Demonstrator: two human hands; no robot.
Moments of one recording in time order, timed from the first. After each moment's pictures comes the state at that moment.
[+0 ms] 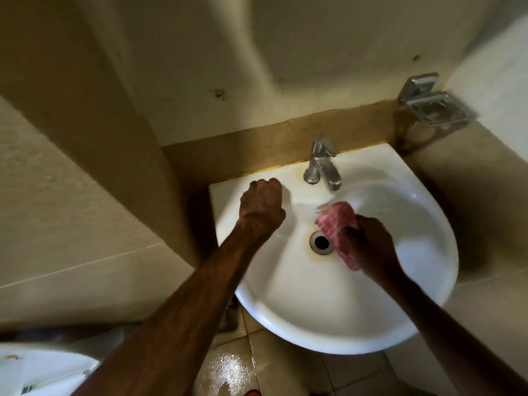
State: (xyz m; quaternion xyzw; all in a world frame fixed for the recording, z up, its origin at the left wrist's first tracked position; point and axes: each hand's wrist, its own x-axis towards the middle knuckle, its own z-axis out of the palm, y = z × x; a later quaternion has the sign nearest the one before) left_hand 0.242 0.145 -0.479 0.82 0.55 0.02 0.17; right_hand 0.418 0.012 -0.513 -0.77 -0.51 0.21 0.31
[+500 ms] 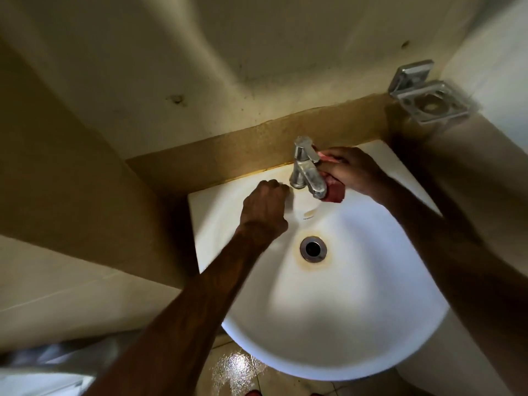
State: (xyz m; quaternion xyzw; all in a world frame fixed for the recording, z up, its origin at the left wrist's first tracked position) left_hand 0.285 0.162 -0.505 0.86 0.49 0.02 0.15; right_hand 0.499 0.159 -0.490 -0.75 -0.52 0.32 0.27
